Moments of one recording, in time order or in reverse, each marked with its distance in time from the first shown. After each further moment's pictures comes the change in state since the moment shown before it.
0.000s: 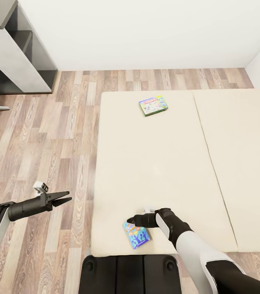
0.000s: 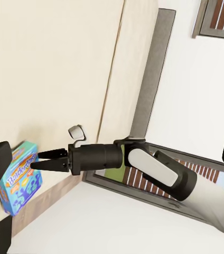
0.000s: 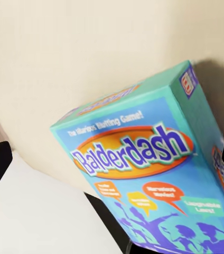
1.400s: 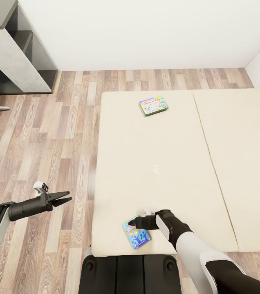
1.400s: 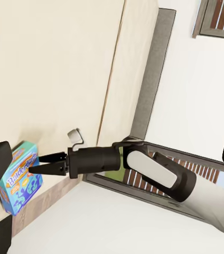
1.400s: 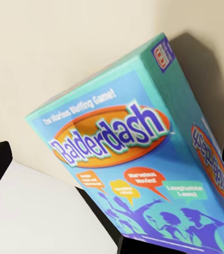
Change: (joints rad) left arm 0.000 -0.001 -0.001 0.000 0.000 -0.001 0.001; right arm 0.000 0.000 -0.001 0.026 -0.001 0.003 -0.044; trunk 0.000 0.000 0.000
